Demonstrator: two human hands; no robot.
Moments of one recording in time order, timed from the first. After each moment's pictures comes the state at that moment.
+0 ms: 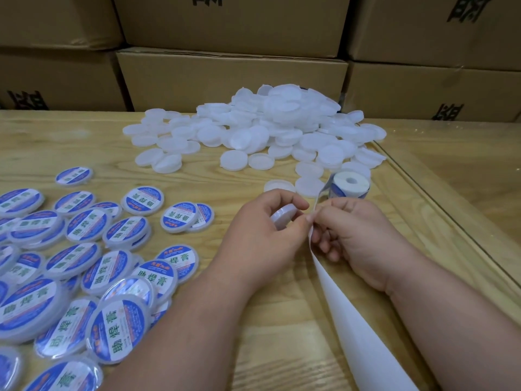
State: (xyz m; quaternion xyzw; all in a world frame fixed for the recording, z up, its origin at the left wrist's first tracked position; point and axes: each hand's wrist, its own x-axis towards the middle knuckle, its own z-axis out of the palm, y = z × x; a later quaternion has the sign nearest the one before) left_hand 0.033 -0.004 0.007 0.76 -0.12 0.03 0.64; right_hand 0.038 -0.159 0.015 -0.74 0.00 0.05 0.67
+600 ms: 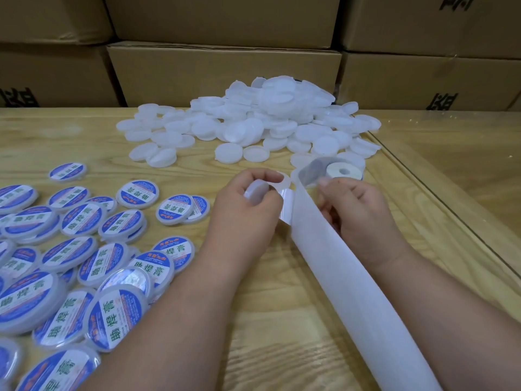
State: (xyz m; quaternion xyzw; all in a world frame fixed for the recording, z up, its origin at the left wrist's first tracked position) left_hand 0.036 0.000 0.011 0.72 -0.02 0.07 0.69; right_hand 0.030 -0.159 0.010 -0.69 -0.05 -0.08 0.72
